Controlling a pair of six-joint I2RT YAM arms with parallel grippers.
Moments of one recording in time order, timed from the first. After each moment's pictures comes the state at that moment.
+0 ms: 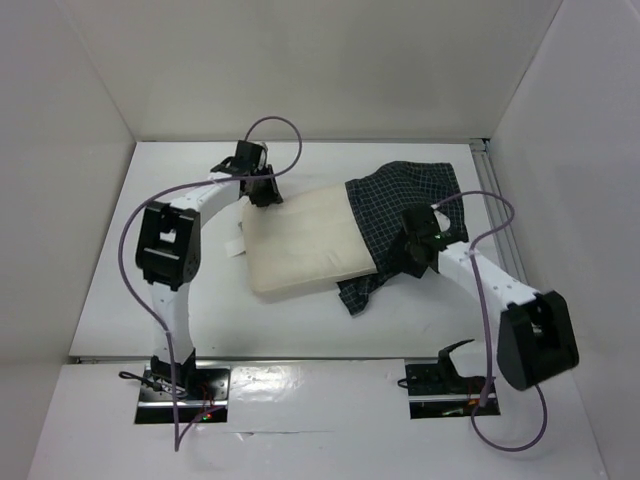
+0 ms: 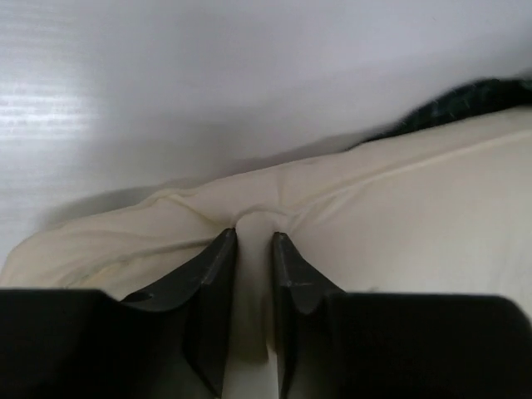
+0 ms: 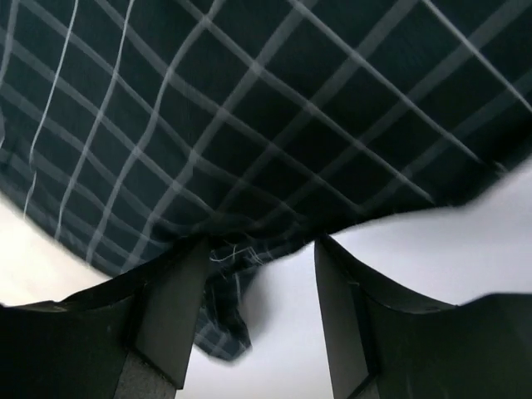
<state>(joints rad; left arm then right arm) -0.26 2.15 1.70 -0.47 0.14 -0.51 0.35 1.24 0.80 -0.60 0.17 0.91</state>
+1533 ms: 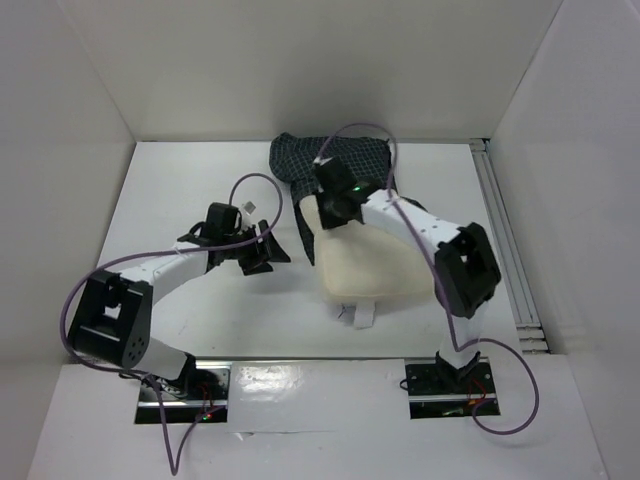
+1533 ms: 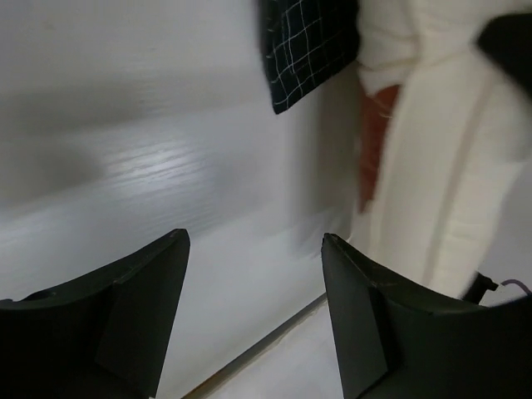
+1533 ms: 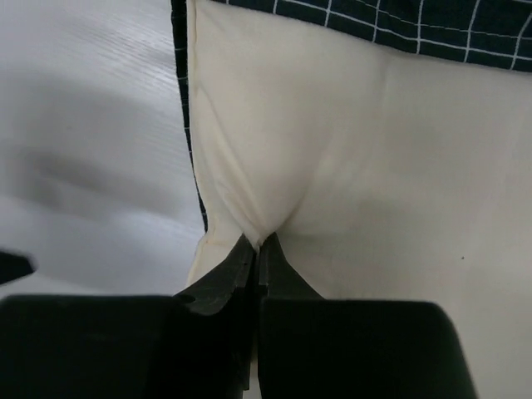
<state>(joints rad) -0.27 1.43 0.78 -0.23 0.48 -0.71 0.72 1.92 1.57 -0.62 0.23 0.33</state>
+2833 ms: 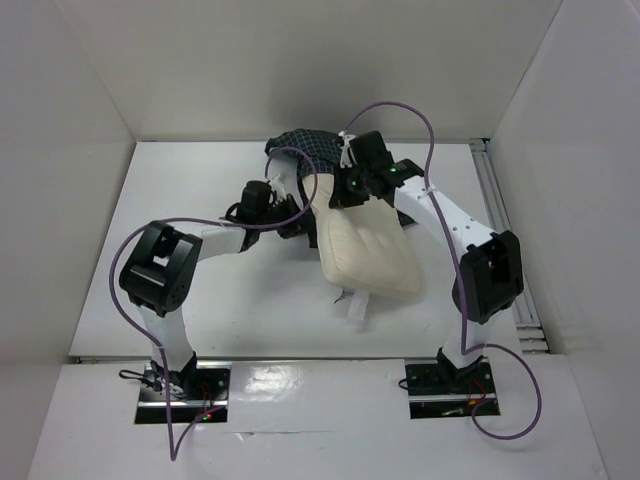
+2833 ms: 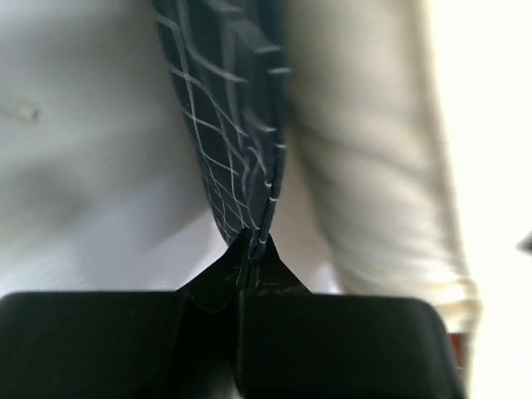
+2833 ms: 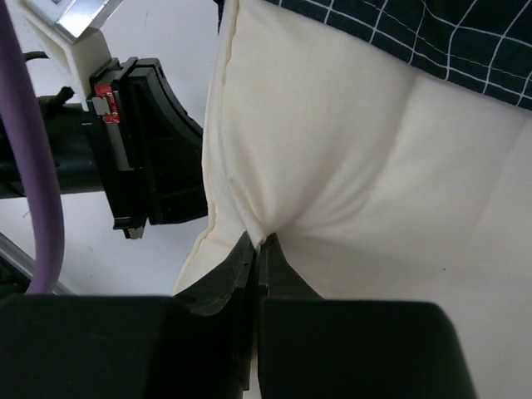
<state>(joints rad) -0.40 1.85 1.03 0.28 0.52 -0.80 0.49 1.74 1.56 -0.60 -0.23 0.27</state>
